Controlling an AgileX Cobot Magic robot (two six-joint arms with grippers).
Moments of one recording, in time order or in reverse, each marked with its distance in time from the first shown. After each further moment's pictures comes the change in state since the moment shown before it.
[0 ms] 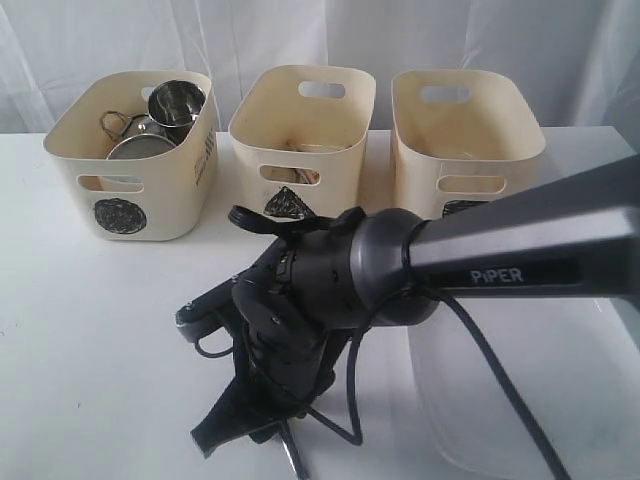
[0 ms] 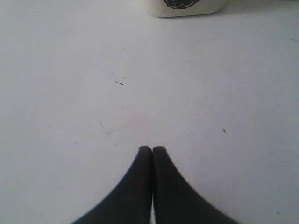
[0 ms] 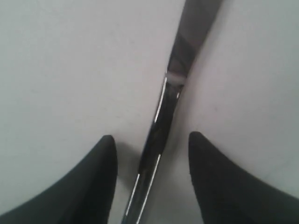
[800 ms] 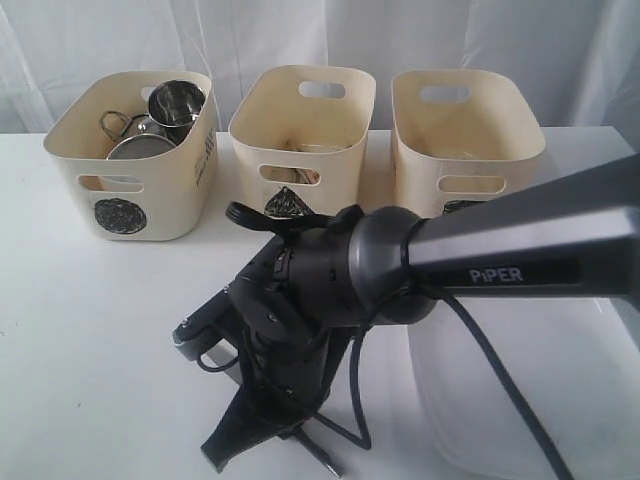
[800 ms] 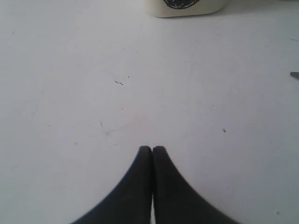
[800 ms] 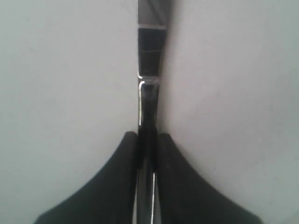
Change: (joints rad) left arm 0.000 0.000 0.000 0.000 0.000 0.000; right arm 0.004 -0.004 -0.011 0.011 0.077 -0.095
